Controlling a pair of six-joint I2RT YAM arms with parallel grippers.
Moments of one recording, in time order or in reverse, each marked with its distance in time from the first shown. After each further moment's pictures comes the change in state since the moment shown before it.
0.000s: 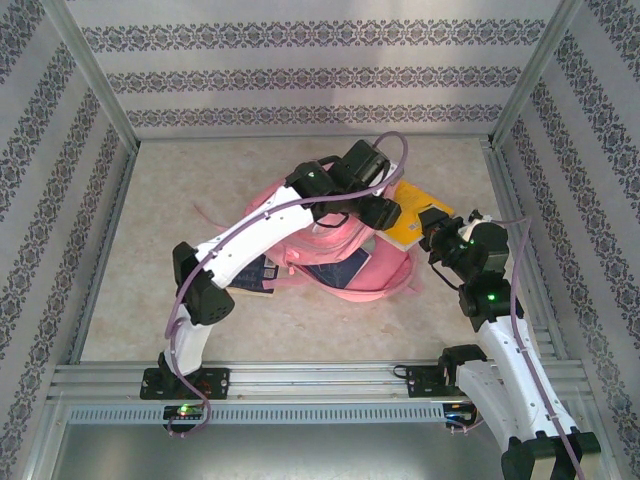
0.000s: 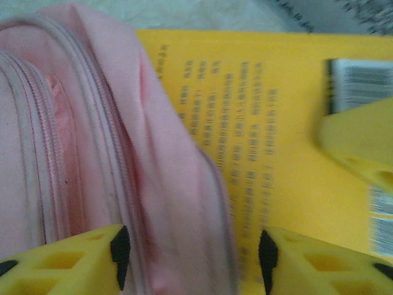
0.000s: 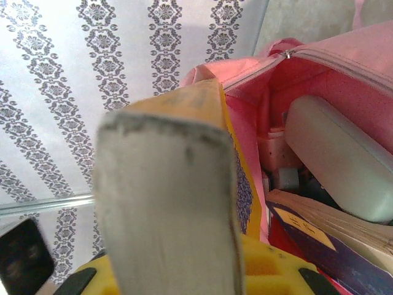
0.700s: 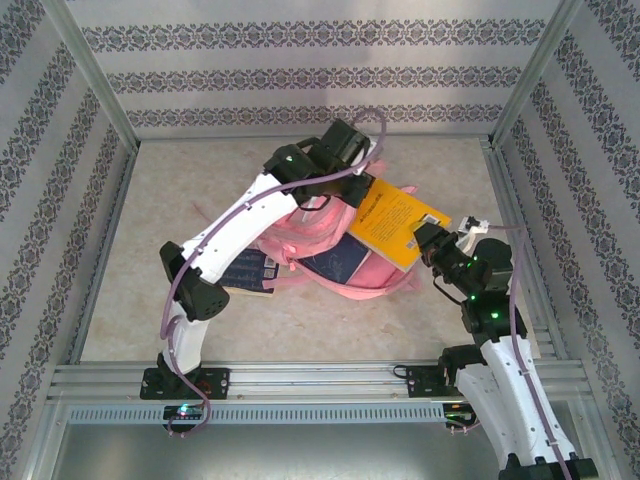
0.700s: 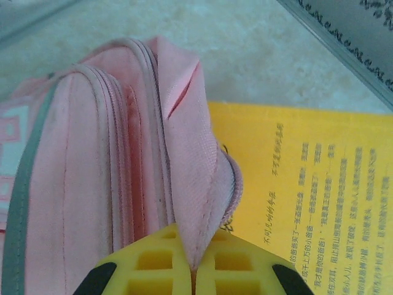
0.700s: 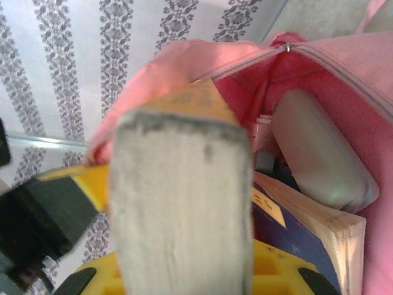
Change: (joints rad) left arm 0.089 -0.050 0.084 -0.076 -0.072 0.030; right arm 0.004 -0.149 -0.077 -0.063 -0.084 -0.291
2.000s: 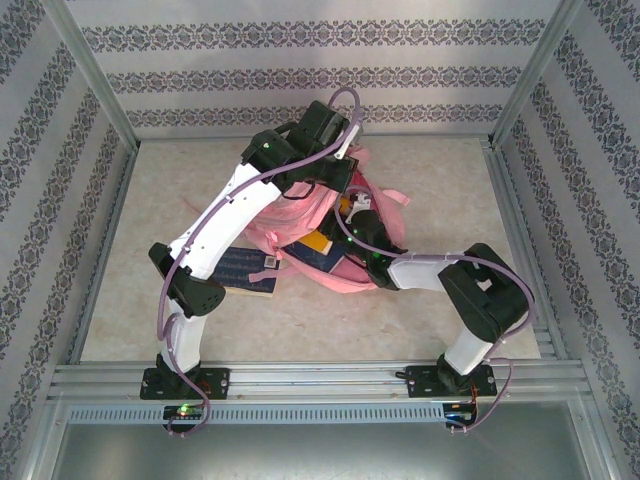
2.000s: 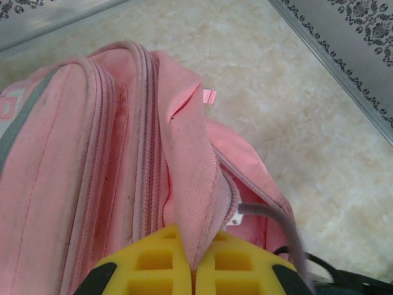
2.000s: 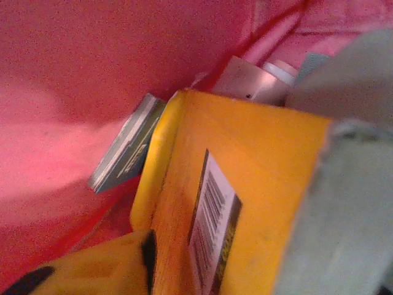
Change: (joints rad) left arm 0.064 0.002 0.098 -0.090 0.052 -0.057; right arm 0.539 1.118 0.221 0.803 0.478 -0.378
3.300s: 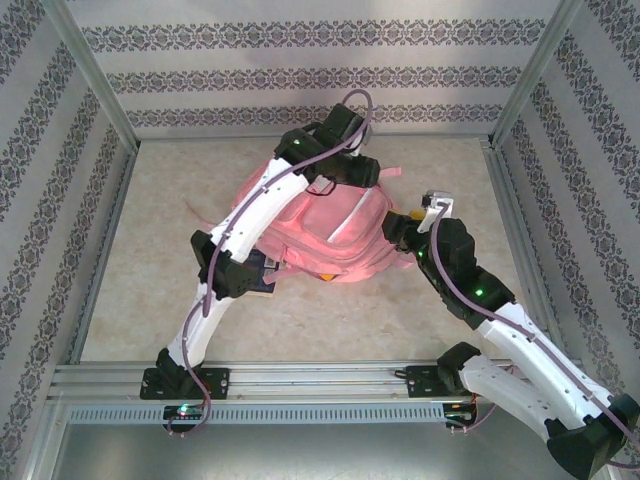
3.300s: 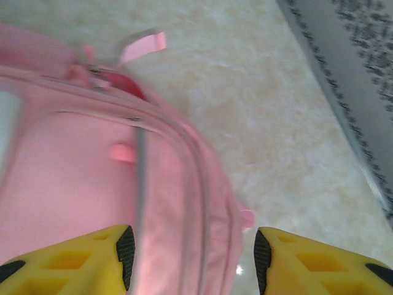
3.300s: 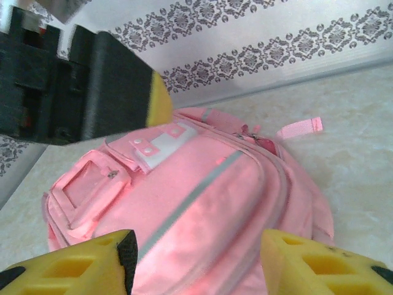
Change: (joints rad) left arm 0.031 0.288 0.283 -0.049 0.040 -0.177; right arm -0.088 -0.883 0.033 -0.932 0.204 -0.363
